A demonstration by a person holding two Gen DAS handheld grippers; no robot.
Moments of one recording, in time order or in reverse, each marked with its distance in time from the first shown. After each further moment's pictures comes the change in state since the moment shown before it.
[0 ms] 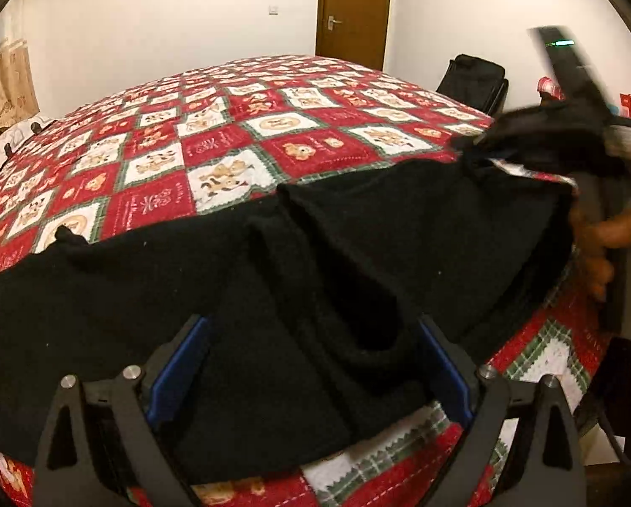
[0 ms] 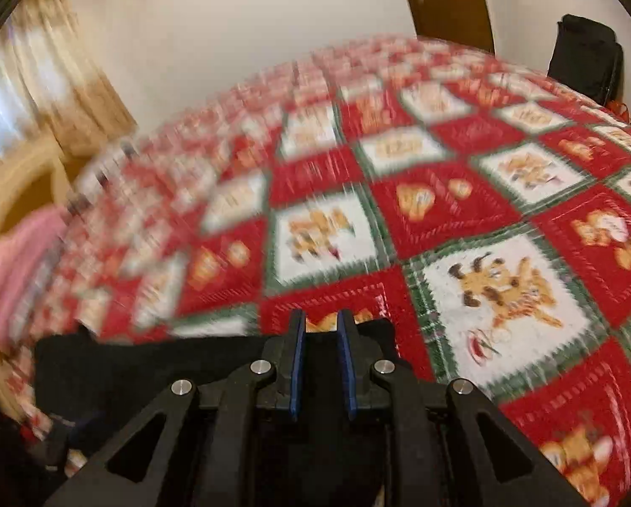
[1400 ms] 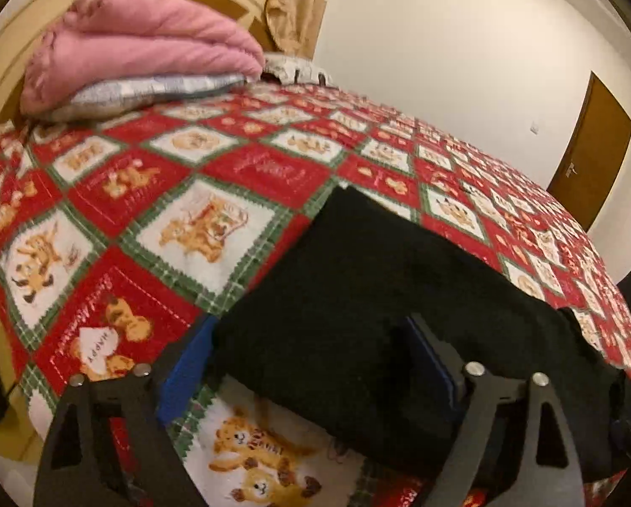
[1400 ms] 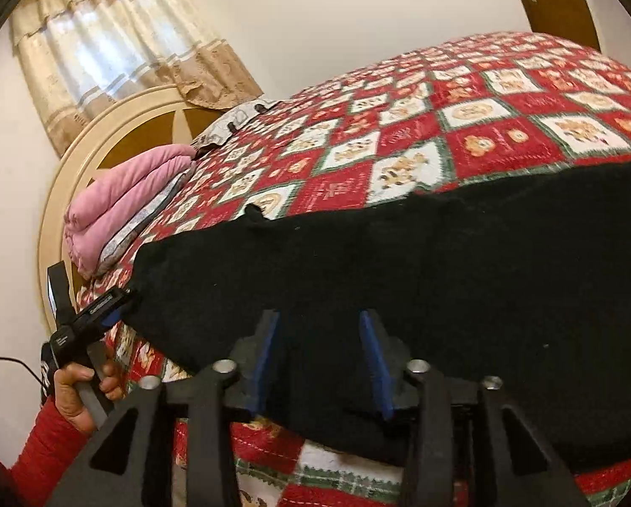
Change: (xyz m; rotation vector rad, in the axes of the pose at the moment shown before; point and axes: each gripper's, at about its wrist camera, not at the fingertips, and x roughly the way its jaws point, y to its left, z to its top) left arm -0.107 0.275 -0.102 -0.690 -0.214 0.502; right arm 0.031 0.154 -0.121 -0.161 0.087 0.347
